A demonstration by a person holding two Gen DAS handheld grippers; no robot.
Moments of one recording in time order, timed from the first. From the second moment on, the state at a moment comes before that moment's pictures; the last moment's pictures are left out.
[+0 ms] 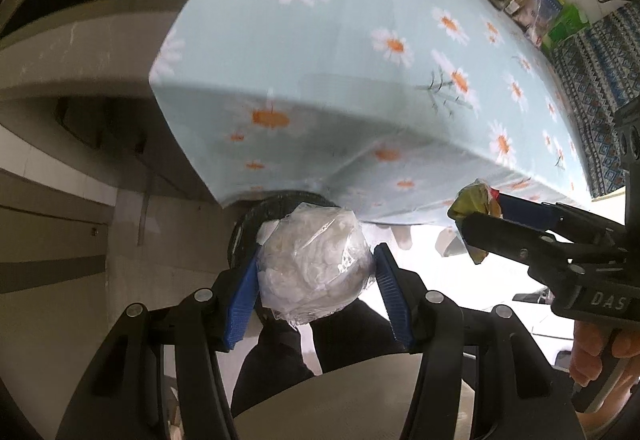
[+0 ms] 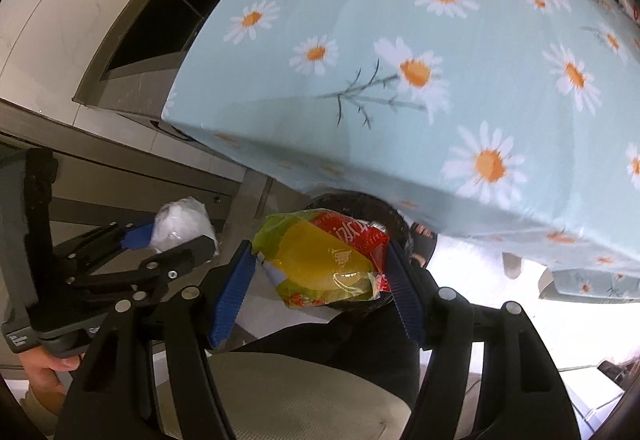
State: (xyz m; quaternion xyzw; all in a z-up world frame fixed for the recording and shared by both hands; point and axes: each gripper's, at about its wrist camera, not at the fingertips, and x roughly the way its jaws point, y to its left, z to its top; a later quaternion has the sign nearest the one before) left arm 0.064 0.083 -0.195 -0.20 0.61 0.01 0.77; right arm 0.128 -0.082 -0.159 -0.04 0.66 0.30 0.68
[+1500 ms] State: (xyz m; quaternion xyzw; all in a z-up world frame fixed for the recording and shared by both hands) left arm 0.058 0.080 -0.226 -0.21 0.65 0.00 0.73; right arm 0.137 -0.081 -0.171 0.00 0.68 0.29 0.67
